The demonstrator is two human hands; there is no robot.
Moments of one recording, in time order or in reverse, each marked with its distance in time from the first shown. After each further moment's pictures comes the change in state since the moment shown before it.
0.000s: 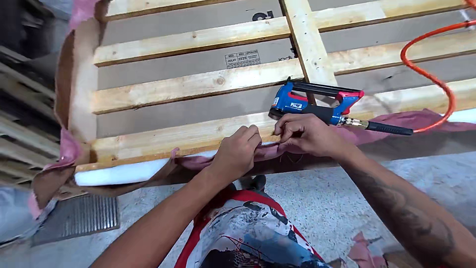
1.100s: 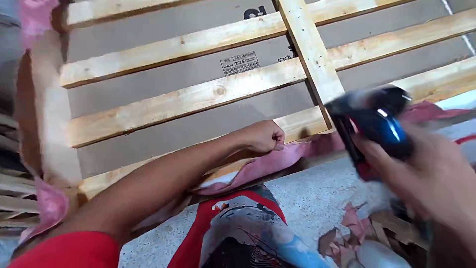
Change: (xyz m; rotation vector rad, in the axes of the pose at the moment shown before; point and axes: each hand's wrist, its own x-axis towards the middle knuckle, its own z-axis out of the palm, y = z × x) left_hand 0.111 -0.073 0.007 -0.592 -0.811 0.081; right_hand -0.018 -0.151 -0.019 -0.568 0.423 1.032
